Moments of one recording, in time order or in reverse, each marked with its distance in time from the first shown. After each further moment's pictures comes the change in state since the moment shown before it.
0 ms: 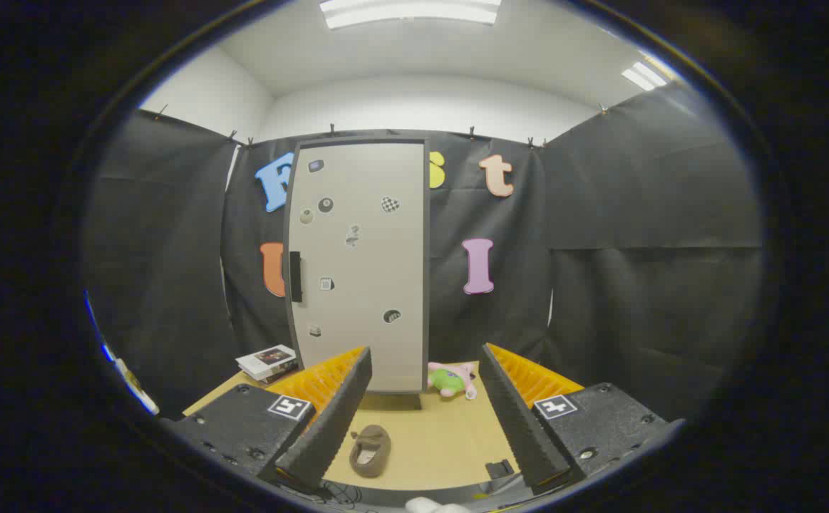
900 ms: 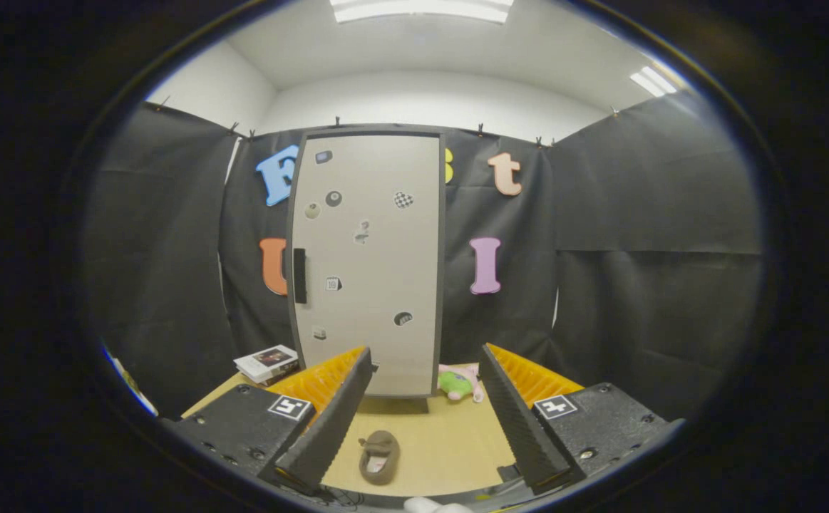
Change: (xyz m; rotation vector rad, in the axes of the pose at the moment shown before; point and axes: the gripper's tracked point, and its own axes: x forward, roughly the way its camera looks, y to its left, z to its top) arm 0.051 0.055 0.011 -0.023 -0.003 0.010
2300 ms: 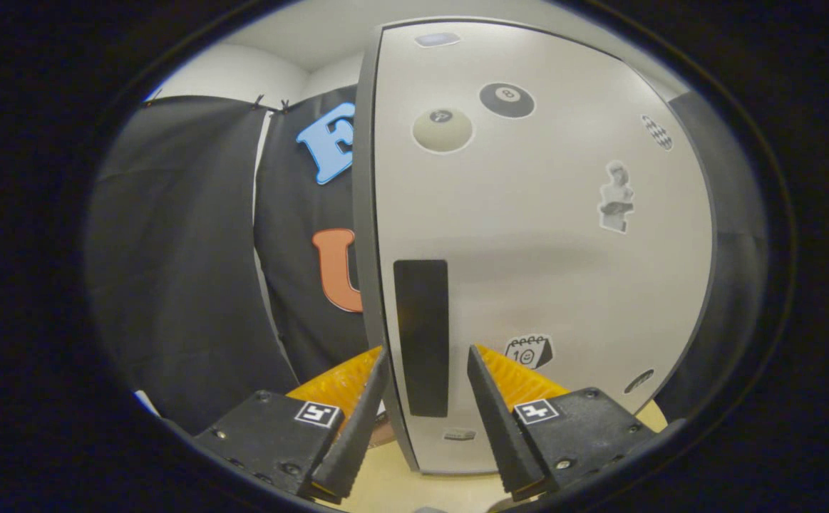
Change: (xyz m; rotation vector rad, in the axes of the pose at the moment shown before) arm 0.347 0.275 0.020 0.060 0.097 0.278
